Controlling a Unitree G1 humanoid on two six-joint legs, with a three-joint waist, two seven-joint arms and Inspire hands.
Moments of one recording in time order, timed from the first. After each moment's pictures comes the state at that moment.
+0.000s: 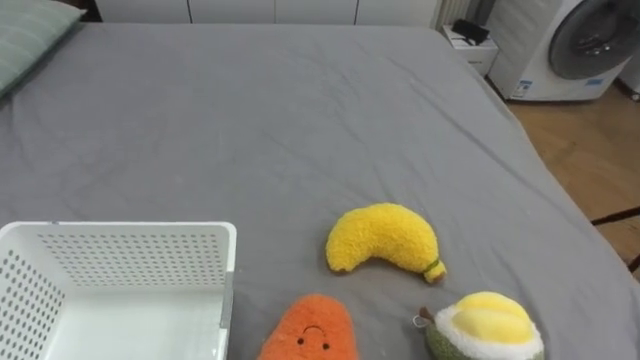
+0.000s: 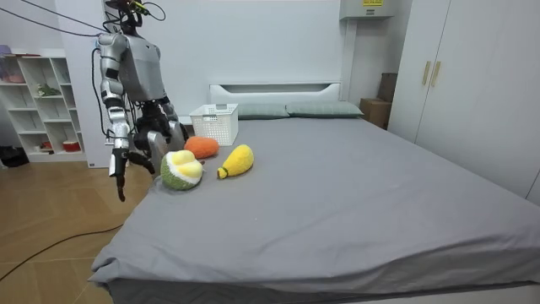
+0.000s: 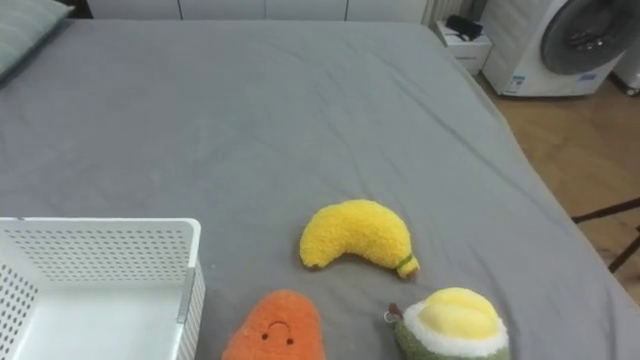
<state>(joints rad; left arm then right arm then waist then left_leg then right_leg) 0.27 0.19 0.33 1.11 0.10 0.16 0.28 0.15 -0.28 -0.38 0.94 0.53 0.15 -0.31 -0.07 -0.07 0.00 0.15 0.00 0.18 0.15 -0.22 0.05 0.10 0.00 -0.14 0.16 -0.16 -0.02</state>
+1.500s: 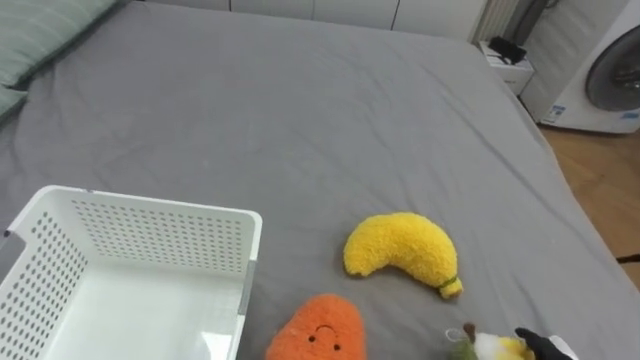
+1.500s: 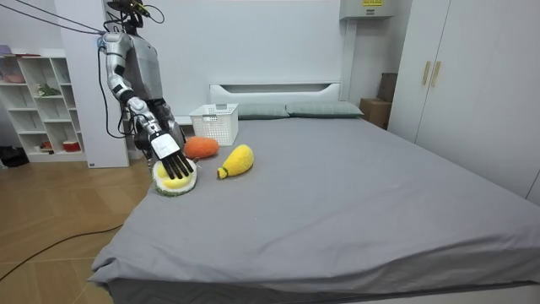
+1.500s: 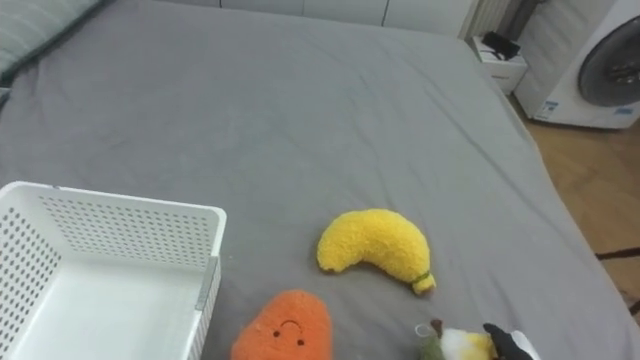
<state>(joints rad) 0.28 0.20 0.25 1.00 0.25 0.24 0.23 0.09 -0.35 -0.10 0.79 -0.40 0.20 0.11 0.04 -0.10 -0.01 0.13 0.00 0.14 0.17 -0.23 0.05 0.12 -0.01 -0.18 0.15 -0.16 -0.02</state>
